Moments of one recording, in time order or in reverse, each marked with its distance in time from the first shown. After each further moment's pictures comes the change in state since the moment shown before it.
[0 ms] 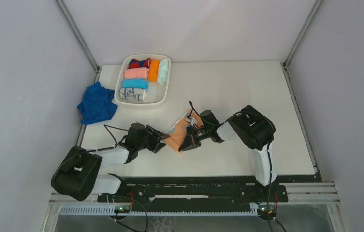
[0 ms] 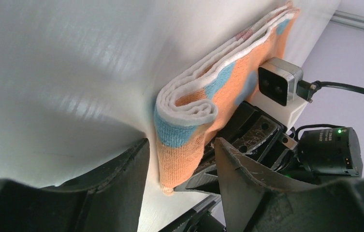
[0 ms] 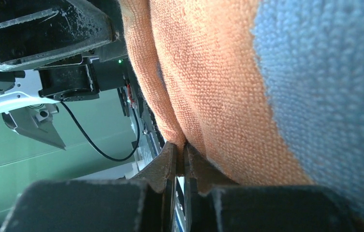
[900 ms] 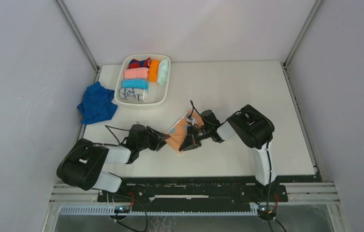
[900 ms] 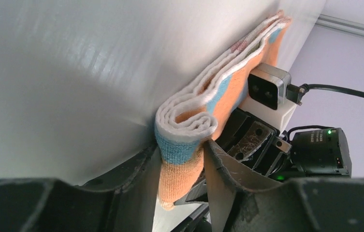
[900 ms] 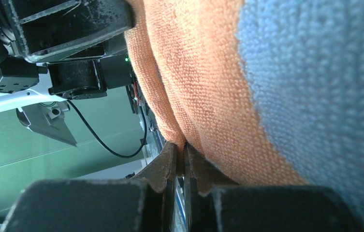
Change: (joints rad) left arm 0.000 0.094 -0.036 0.174 -0.008 -0.027; right arm -0.018 0.026 0.000 0.032 -0.040 0.043
